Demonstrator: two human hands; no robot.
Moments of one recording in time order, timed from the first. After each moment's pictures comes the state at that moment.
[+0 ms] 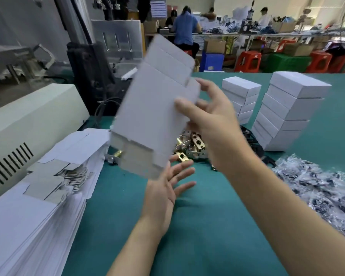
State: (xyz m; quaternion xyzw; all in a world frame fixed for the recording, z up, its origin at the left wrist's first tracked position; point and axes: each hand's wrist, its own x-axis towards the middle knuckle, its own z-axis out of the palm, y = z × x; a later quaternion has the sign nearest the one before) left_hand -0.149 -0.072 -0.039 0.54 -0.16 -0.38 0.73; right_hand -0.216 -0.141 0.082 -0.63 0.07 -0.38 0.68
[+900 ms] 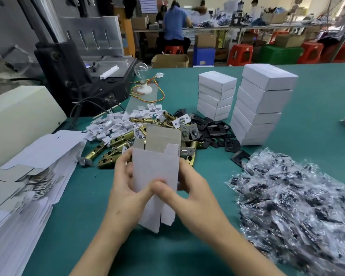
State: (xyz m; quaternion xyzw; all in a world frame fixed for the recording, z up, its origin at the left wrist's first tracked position) left_hand -0.173 -0.030 -0.040 0.61 -0.32 -0.22 0.69; right_hand -0.298 -0.129 -0.023 -0.75 0.14 -0.29 0.58
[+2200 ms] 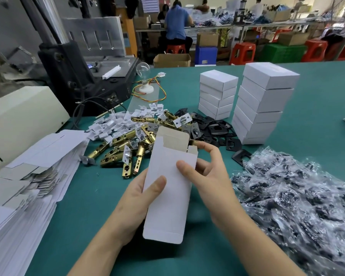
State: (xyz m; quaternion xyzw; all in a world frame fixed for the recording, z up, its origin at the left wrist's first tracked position) left_hand -0.182 -0.026 -0.033 0.56 -0.29 -0.43 0.65; right_hand -0.302 -0.153 -0.020 -0.56 0.21 -0.34 0.73
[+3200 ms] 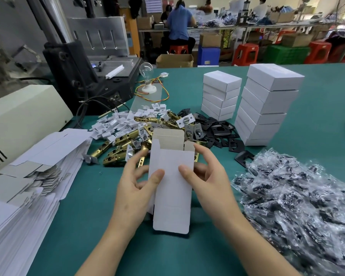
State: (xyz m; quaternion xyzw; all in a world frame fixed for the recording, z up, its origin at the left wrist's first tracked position) left_hand -0.177 -0.032 -0.042 0.62 -0.27 -0.22 0.70; right_hand -0.301 -0.153 -0.030 -0.65 0.20 -0.34 0.65
